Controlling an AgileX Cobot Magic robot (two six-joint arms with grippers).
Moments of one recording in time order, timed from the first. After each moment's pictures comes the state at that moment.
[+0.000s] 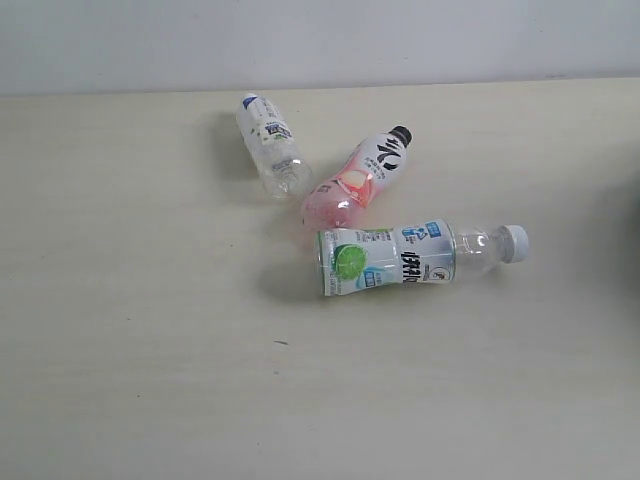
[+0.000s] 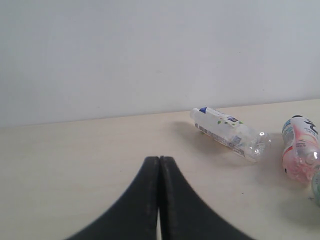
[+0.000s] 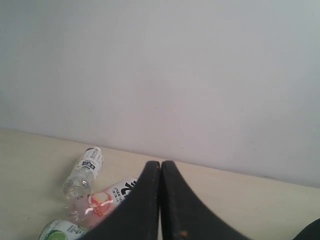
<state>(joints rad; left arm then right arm) -0.09 0.01 0.00 0.06 0.15 -0.03 0.43 0.03 -0.39 -0.25 0.46 0.20</state>
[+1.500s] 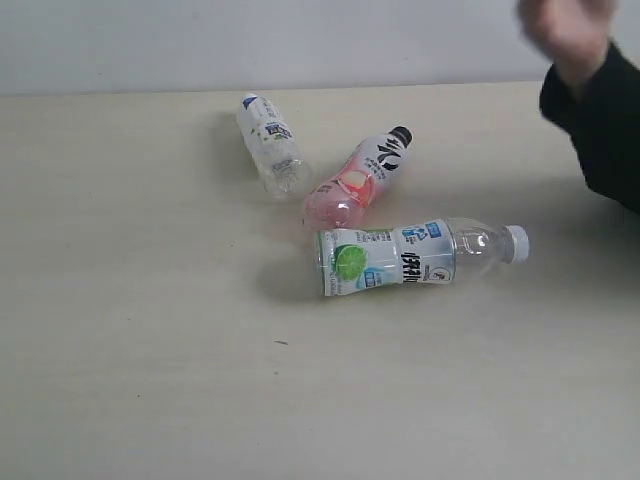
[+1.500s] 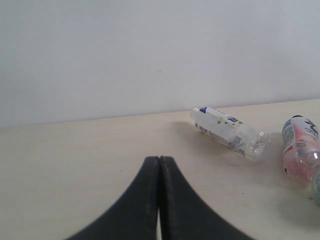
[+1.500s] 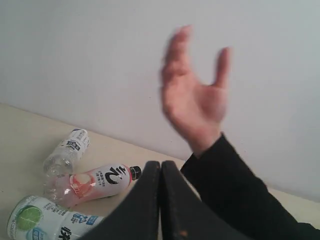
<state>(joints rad) -0.09 0.01 0.00 0.06 0.15 -0.03 0.43 0.00 -0.27 -0.31 0.38 0.12</state>
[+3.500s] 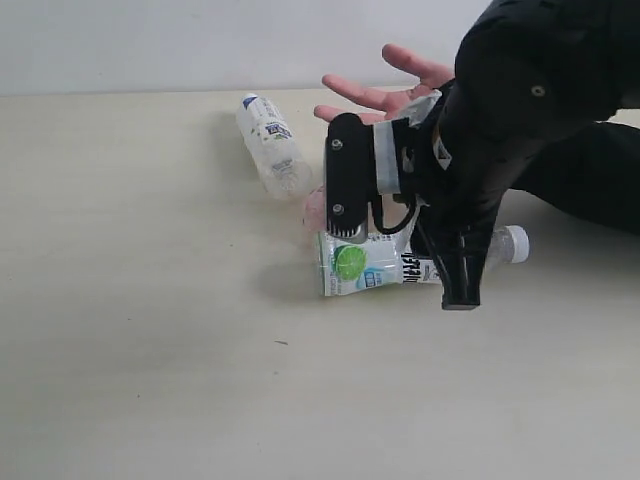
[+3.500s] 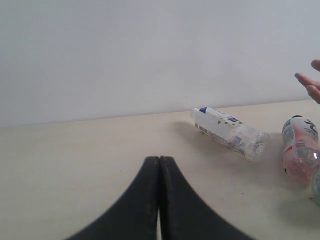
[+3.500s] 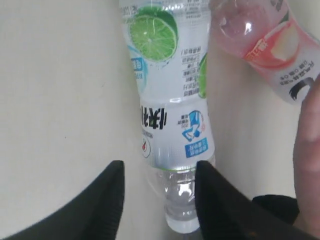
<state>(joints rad) -0.09 0.01 0.00 0.06 0.15 -0.03 0.75 1.59 -1.05 -0.32 0.85 -0.60</state>
